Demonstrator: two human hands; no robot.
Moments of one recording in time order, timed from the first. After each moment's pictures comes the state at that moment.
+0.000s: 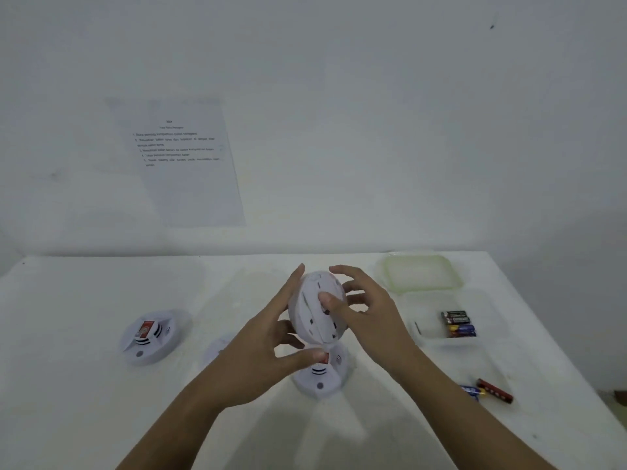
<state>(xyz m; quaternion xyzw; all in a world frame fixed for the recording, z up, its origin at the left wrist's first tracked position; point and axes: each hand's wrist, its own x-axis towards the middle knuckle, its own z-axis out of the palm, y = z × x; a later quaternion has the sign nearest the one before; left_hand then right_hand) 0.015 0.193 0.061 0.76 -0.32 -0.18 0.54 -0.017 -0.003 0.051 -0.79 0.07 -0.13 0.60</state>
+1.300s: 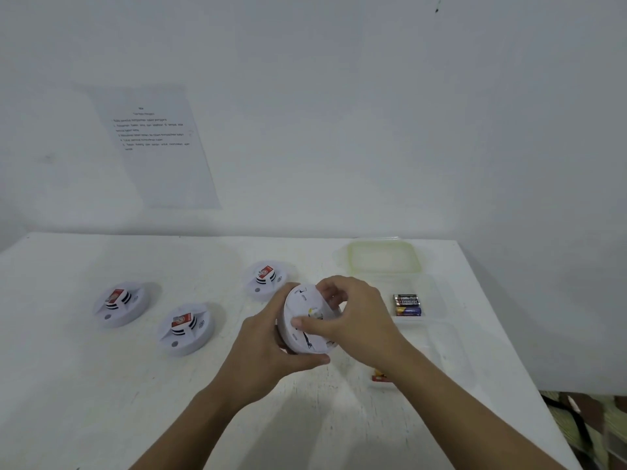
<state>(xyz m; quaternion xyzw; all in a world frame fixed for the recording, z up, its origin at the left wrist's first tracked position) -0.064 0.095 0.038 0.81 -0.26 -0.07 0.53 -0.085 -0.080 0.057 -0.87 0.03 -0.08 0.48</state>
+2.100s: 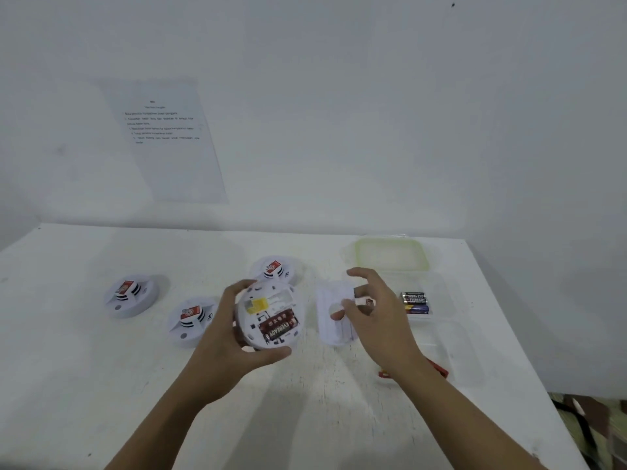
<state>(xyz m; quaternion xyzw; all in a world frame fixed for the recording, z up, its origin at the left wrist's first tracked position) -0.058 0.149 0.026 0.81 -0.18 -0.05 0.56 -0.089 -0.087 0.031 -0.79 0.09 -0.12 0.59</state>
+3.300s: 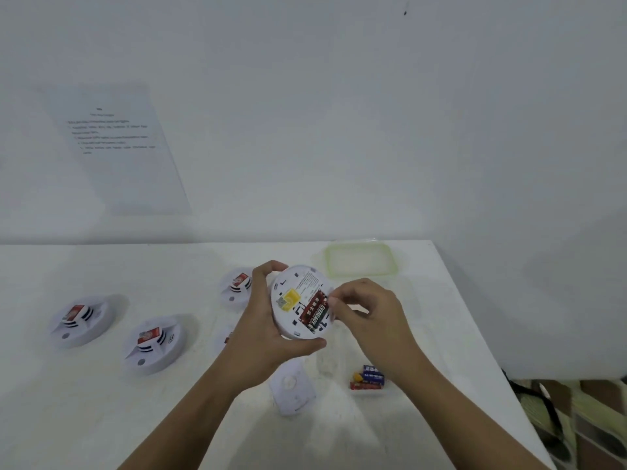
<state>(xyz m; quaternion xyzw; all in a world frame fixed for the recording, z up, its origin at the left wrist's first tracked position) -0.047 0.055 0.053 0.75 -0.27 -0.09 0.60 -0.096 -0.123 0.041 -0.78 0.07 -0.18 0.60</state>
